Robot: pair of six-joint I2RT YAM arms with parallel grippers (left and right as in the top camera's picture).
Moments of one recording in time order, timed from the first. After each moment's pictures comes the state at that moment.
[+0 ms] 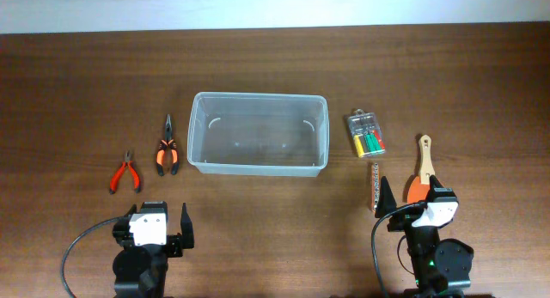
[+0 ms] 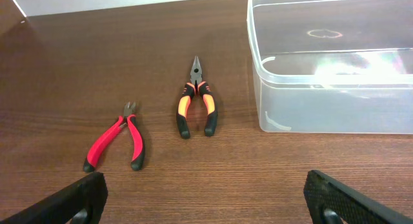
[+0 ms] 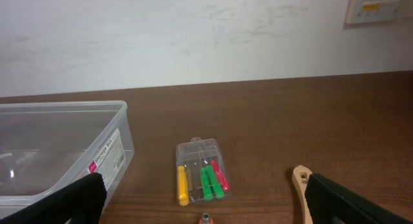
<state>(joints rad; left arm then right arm) -0.02 0.02 0.16 -0.54 -0.09 0.06 0.03 0.01 0.01 -0.07 0.00 0.08</state>
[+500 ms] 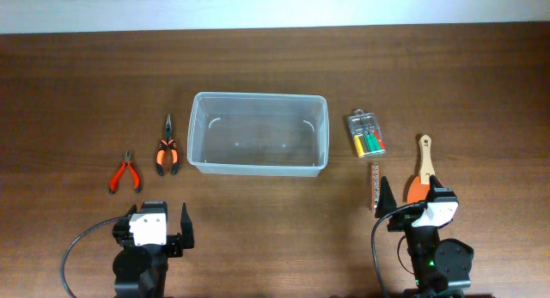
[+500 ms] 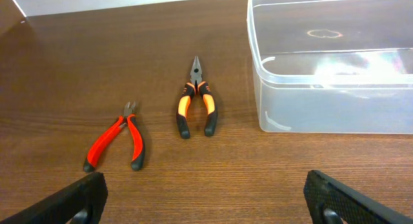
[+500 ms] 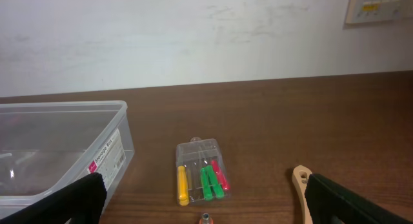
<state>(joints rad) -0.02 0.02 0.16 -0.54 -0.09 0.06 0.03 0.01 0.01 -0.07 0.00 0.08</state>
